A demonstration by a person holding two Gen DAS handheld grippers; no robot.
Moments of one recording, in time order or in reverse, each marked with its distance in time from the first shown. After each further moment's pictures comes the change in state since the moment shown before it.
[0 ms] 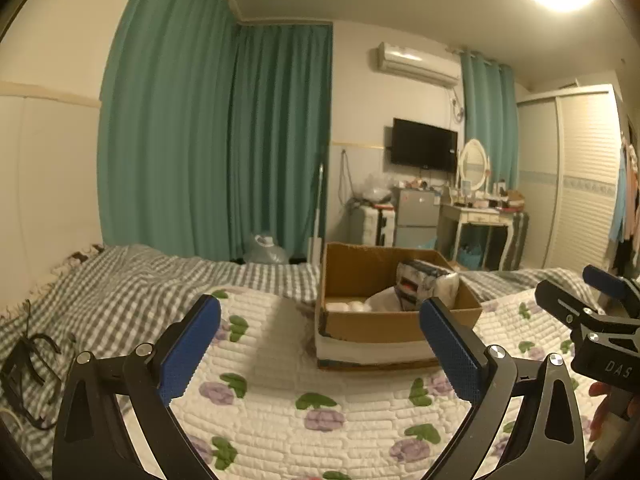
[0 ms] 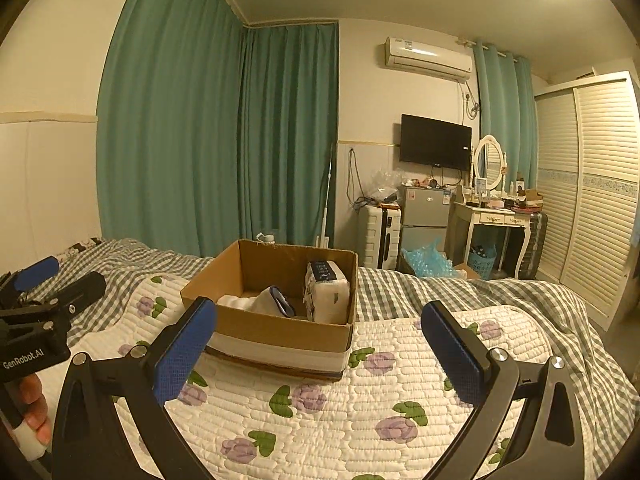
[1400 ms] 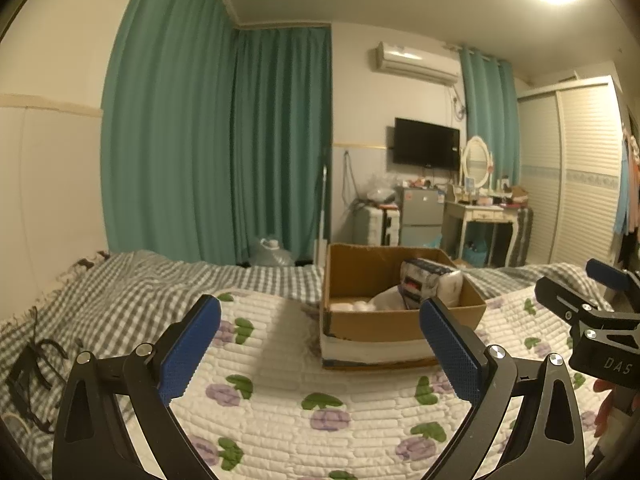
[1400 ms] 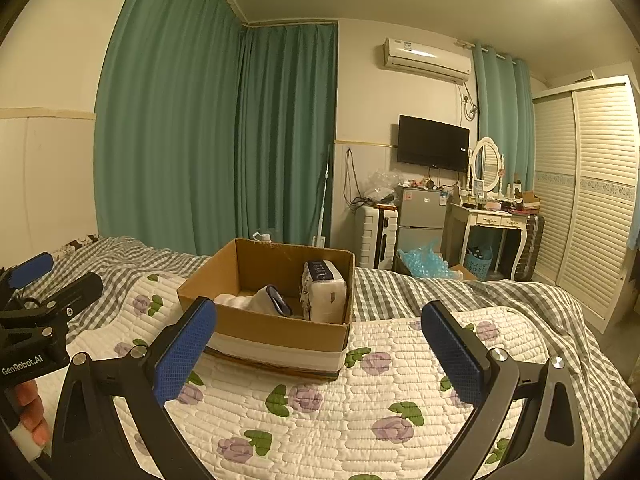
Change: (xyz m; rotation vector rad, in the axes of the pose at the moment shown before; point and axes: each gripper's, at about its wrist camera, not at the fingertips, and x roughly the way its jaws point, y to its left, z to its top) left arm -0.006 -0.005 -0.001 0.026 -0.007 0.026; right arm 0.001 0.005 0.001 -0.006 0.001 -0.017
